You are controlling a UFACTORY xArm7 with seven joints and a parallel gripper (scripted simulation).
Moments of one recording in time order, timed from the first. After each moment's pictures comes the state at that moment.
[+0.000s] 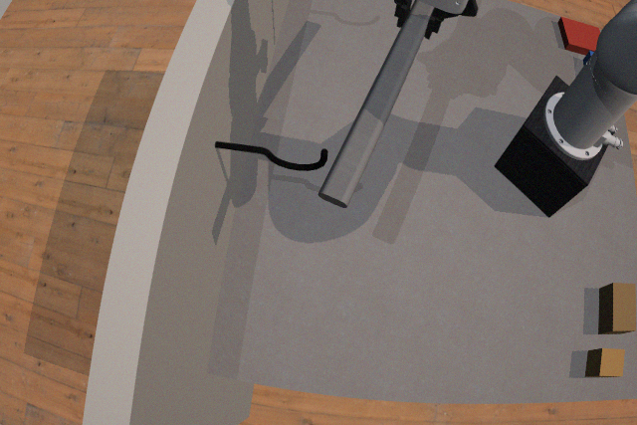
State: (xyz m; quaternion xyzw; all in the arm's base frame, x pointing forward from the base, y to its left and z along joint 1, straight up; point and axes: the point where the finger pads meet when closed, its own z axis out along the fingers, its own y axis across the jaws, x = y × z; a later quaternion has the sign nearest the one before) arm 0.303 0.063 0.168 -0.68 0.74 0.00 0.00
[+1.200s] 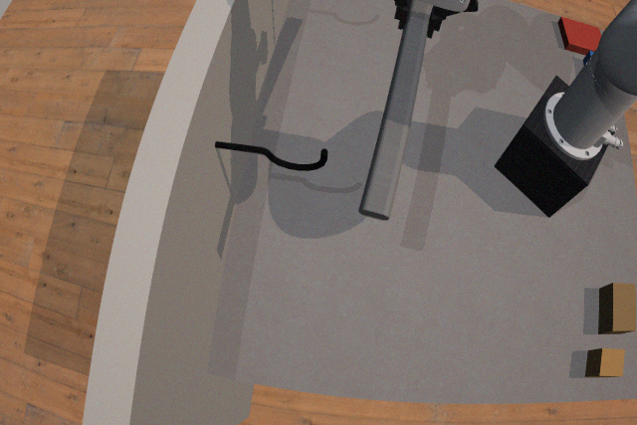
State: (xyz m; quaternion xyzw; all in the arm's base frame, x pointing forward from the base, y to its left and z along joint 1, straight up) arm 0.303 0.063 0.168 -0.73 0.68 0.00 0.00
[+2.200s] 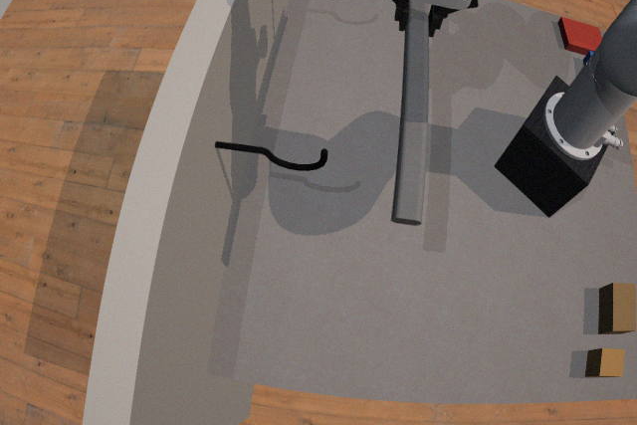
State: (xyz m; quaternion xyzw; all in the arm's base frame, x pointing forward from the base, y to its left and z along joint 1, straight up) arm 0.303 0.063 0.168 -0.77 0.63 0.00 0.00
